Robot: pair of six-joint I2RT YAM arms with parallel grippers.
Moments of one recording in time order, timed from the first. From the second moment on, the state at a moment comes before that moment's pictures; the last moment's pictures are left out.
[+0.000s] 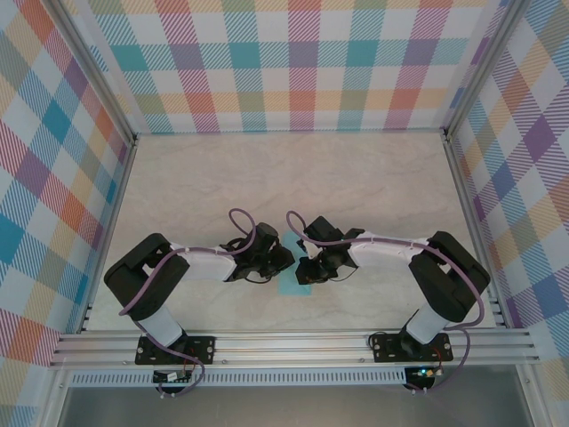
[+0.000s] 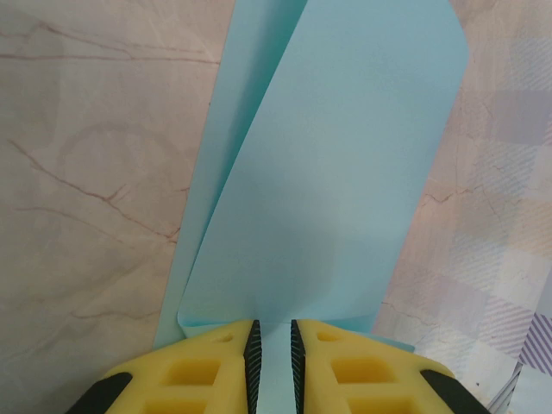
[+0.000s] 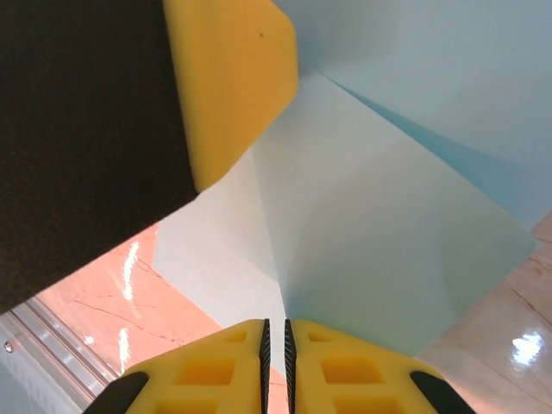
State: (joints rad) left arm -0.79 1.66 0.66 0.15 0.21 -1.20; right arm 0.81 1.61 0.82 -0.42 -0.42 0.55
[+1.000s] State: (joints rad) left arm -0.79 1.66 0.66 0.15 0.21 -1.19; right arm 0.83 1.56 0.80 -0.43 -0.49 0.55
